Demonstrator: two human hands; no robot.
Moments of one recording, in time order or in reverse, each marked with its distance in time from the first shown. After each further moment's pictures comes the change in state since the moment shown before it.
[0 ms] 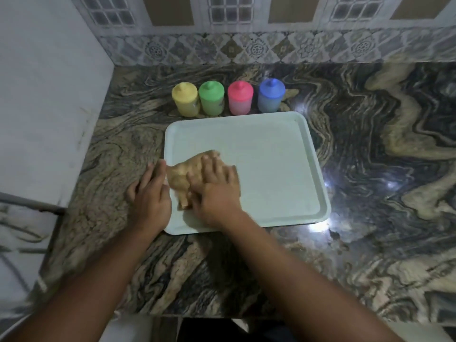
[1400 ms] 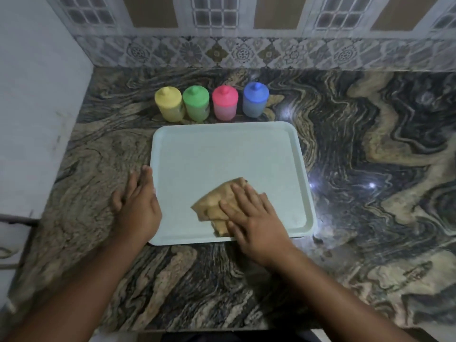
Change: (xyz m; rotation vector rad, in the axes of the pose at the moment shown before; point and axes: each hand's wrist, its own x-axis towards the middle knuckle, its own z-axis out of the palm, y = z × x) left_hand 0.000 0.007 0.006 0.163 -0.070 0.036; right_hand -0.091 0.099 -0.009 -0.004 0.042 -0.069
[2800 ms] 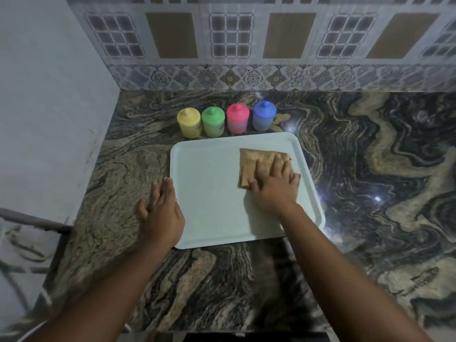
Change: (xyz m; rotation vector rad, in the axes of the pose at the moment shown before) left_hand -0.002 0.009 -0.006 -0.017 -0.009 -0.055; right_hand 0.090 0.022 -0.038 -0.029 -0.036 0.543
